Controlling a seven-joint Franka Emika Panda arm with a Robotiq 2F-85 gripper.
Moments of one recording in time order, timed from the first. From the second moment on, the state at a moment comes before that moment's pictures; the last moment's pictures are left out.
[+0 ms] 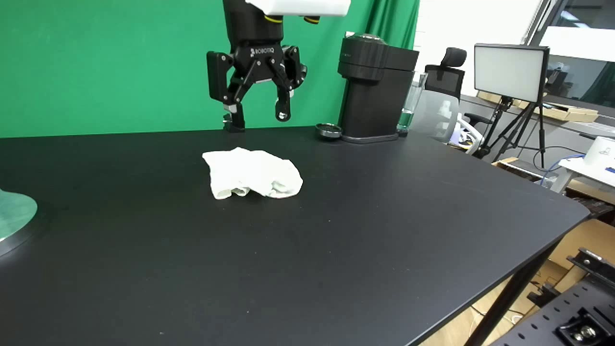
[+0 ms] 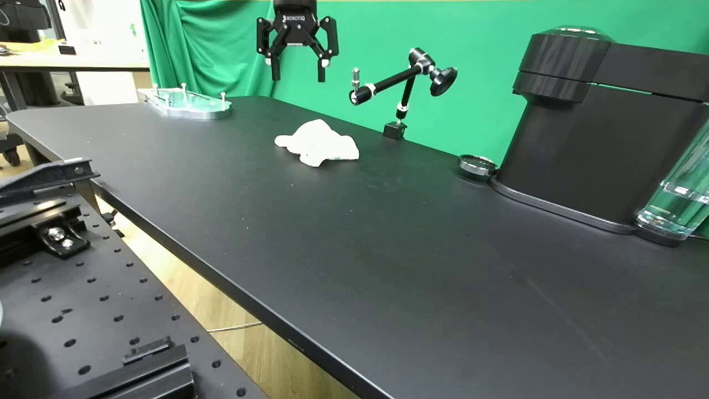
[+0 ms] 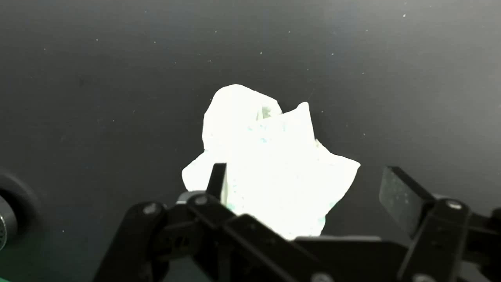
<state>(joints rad) 0.23 0.22 0.14 -2.21 -0.24 2.39 0.14</state>
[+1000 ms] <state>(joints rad) 0.21 0.44 0.08 -2.20 -0.20 2.56 0.16</state>
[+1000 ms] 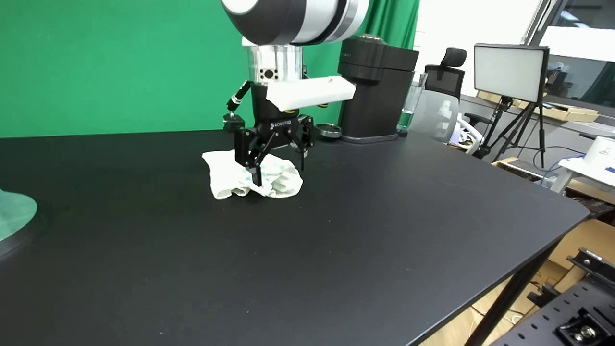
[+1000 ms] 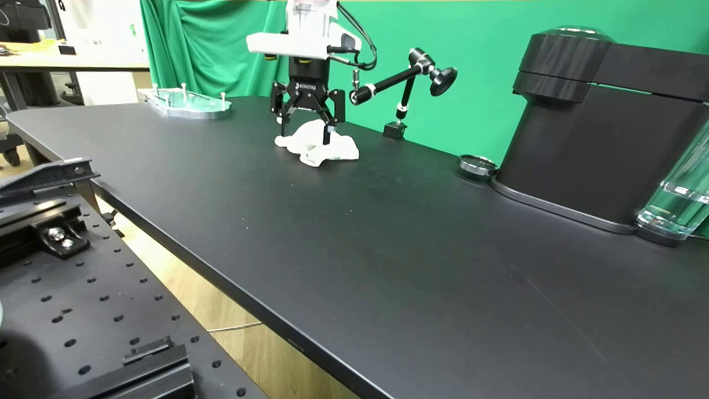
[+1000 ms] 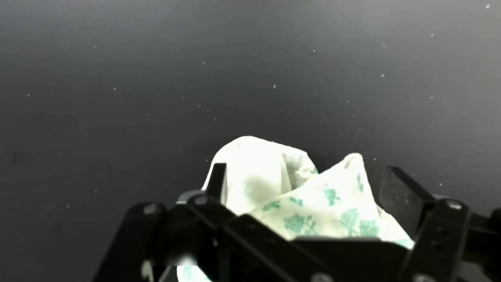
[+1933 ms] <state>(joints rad) 0.21 0.49 0.07 -2.18 -0.19 2.66 0.14</state>
